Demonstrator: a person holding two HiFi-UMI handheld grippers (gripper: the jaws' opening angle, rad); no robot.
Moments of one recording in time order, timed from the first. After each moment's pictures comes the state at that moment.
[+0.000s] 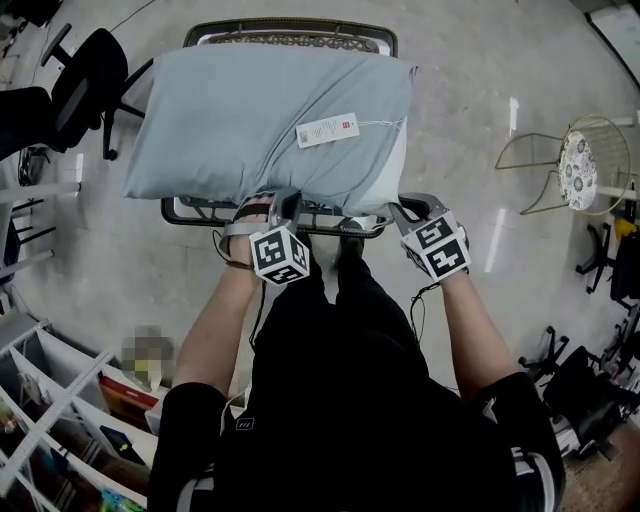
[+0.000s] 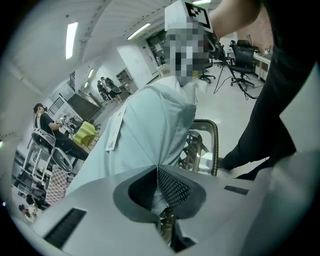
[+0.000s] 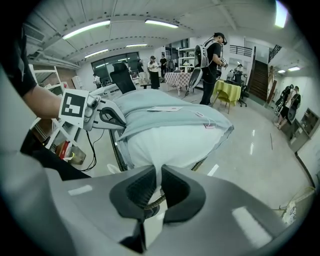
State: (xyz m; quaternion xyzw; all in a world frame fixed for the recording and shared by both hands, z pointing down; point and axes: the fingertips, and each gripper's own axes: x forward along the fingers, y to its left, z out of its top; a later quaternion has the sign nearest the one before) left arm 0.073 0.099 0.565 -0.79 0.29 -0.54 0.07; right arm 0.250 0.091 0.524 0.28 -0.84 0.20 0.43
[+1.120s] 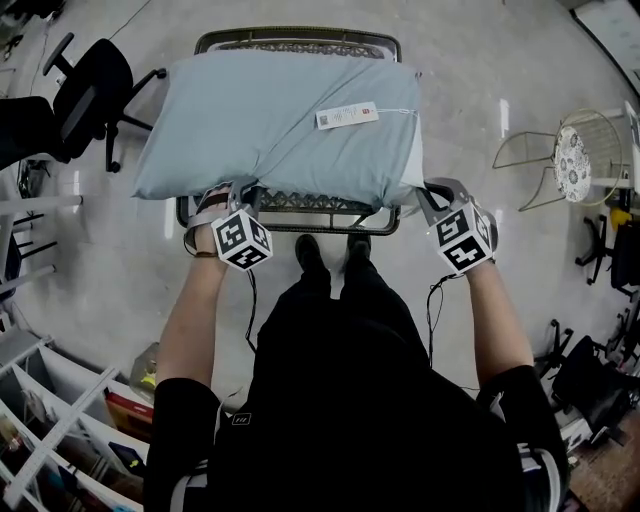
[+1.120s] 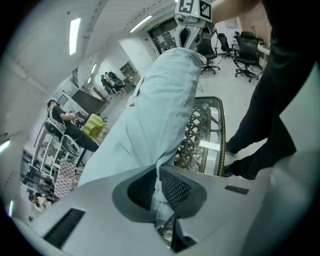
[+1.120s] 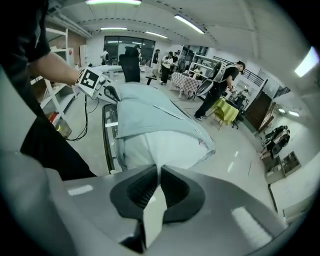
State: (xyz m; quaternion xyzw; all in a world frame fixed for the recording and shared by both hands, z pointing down) left arm -0.062 0.080 0.557 -0.76 0.31 -0.57 0.07; right arm 0.252 0.073 0.479 0.30 -0.81 0.05 0.50
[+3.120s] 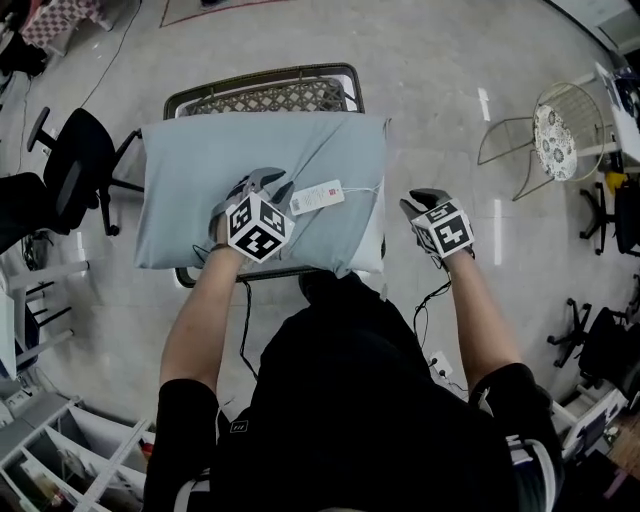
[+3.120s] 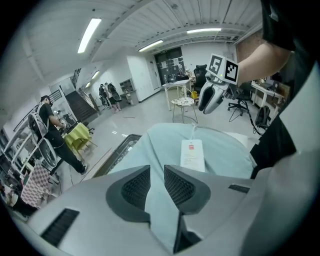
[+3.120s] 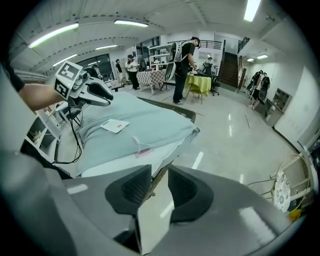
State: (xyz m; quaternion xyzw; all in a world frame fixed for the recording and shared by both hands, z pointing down) left arm 0.065 -0.030 0.501 -0.85 0.25 -0.46 0.00; right arm 0.311 0.032 0.534 0.41 -0.77 0.25 0.42
